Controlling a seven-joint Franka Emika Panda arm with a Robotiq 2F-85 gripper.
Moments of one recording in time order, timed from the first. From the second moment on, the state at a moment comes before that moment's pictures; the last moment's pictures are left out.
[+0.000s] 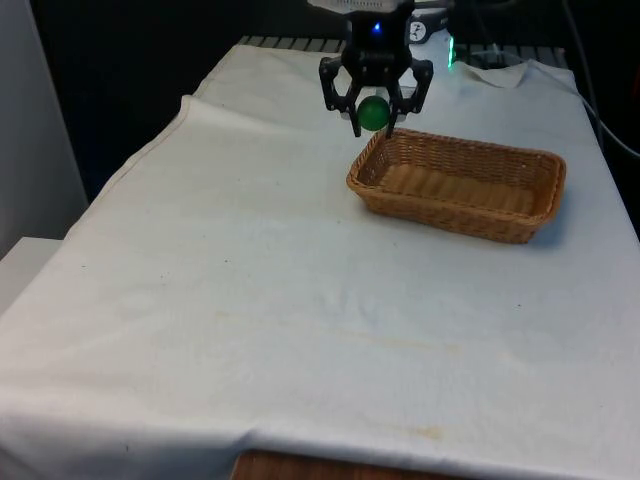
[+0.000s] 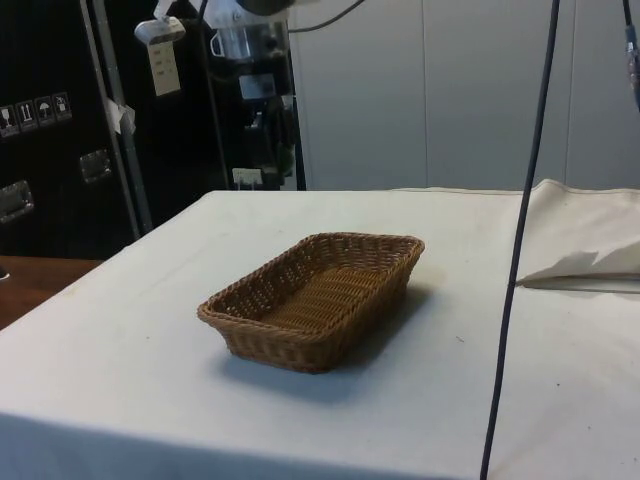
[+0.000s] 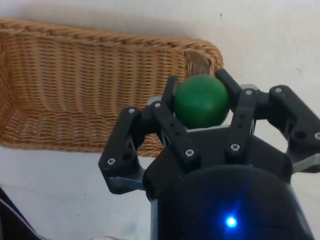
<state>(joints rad) 0.48 0.29 -0.56 -2.06 0.14 2.26 -0.23</state>
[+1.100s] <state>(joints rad) 0.49 0.17 -0.40 -2.34 0.09 2.48 -0.03</state>
